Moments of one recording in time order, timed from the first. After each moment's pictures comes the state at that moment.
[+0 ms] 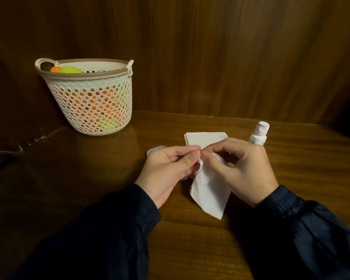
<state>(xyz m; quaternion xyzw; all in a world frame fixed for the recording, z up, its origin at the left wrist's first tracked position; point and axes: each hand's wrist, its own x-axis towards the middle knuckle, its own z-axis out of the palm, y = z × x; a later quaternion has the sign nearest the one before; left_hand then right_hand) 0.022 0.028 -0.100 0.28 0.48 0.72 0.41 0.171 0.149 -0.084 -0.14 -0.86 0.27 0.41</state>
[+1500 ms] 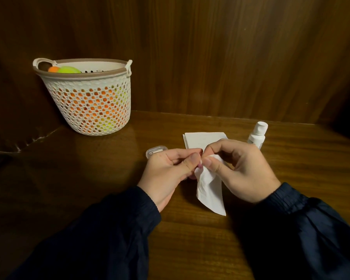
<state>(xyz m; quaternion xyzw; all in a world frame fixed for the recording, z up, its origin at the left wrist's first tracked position) 0.033 0.026 -0.100 0.31 0.53 0.71 0.35 0.175 0.156 -0.079 -0.10 -0.88 0.32 0.34</state>
